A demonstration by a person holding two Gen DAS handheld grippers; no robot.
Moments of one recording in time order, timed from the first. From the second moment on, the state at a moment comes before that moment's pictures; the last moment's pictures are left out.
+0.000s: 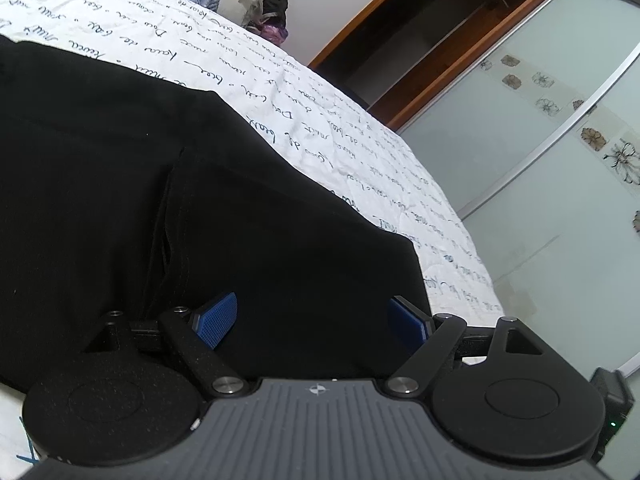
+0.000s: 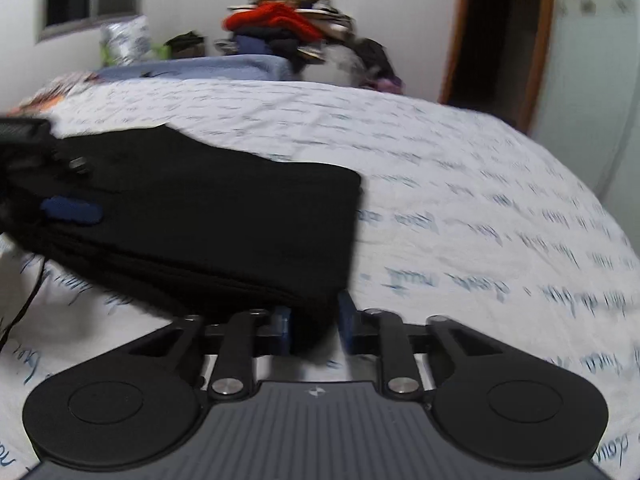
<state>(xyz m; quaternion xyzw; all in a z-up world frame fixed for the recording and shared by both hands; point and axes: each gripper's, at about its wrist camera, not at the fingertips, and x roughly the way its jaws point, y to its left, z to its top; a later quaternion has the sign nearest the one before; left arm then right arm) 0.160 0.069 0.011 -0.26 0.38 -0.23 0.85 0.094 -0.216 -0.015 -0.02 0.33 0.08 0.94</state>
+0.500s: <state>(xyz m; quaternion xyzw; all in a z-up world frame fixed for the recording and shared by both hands) 0.160 0.084 0.055 -0.29 0.37 -0.21 0.85 0.080 -0.283 0.031 0.14 0.27 0.10 0.95</state>
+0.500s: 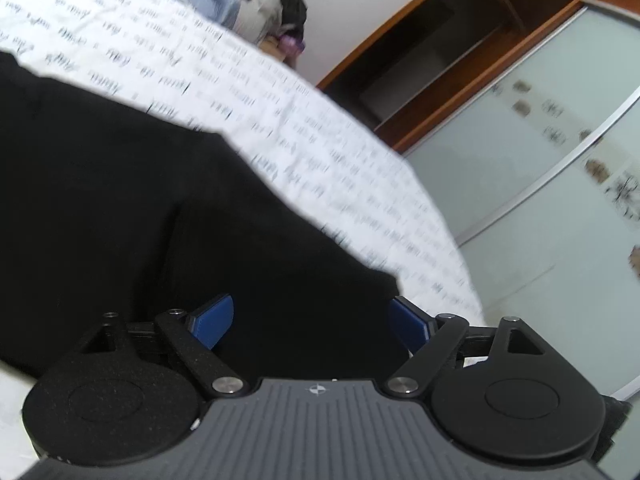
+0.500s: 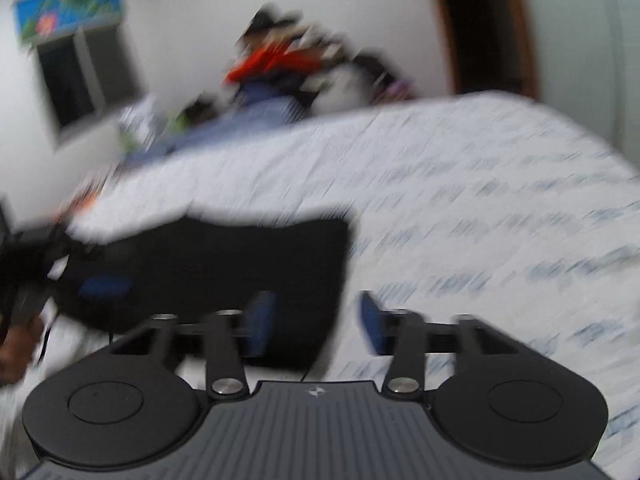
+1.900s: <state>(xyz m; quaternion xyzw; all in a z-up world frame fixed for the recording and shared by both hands) 0.026 0.282 0.140 -0.29 0.15 0.09 0.94 0.106 -0.181 0.032 0.04 0.29 0.21 0.93</state>
